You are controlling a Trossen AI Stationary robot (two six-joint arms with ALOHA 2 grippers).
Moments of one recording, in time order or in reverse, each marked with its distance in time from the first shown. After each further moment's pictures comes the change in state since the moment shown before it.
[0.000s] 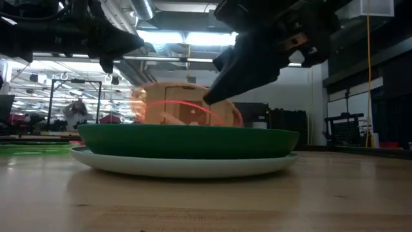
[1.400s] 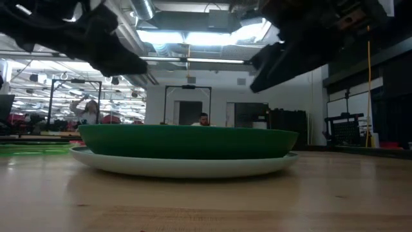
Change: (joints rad) left arm -0.001 0.018 0.130 -0.428 -0.101 0.101; right arm -0.003 -0.249 -0.203 -0.054 -0.074 0.108
